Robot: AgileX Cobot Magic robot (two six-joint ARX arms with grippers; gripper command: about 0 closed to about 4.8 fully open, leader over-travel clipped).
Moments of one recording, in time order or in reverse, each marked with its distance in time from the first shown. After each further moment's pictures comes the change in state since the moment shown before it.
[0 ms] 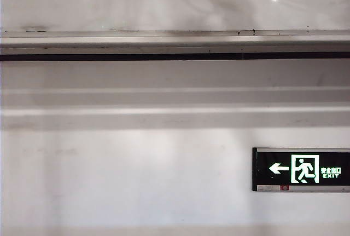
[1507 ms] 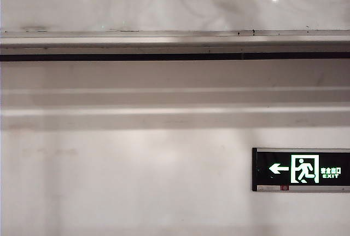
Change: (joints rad) left arm 0.000 0.000 0.000 -0.010 0.022 -0.004; right arm -0.007 -0.049 0.004 -0.276 -0.006 0.031
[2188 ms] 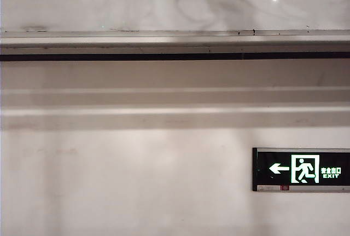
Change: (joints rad) left arm 0.000 0.000 0.000 -0.001 0.003 0.000; right arm -0.003 0.036 -0.024 -0.023 -0.007 0.000
